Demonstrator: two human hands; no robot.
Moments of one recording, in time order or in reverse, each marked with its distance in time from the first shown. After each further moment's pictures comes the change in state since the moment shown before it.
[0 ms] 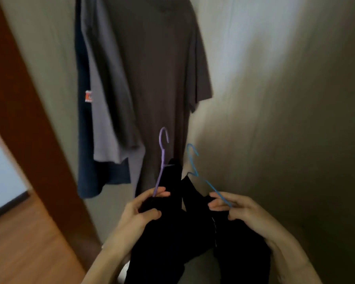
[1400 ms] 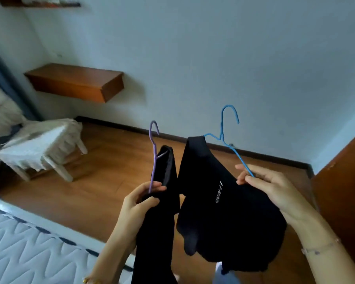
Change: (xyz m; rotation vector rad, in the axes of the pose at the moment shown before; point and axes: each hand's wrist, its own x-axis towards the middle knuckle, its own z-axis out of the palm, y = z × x) left_hand -0.335 0.000 -0.394 -0.233 1.638 0.132; right_hand 0.204 -0.143 0.658 -0.206 -1.163 -0.314
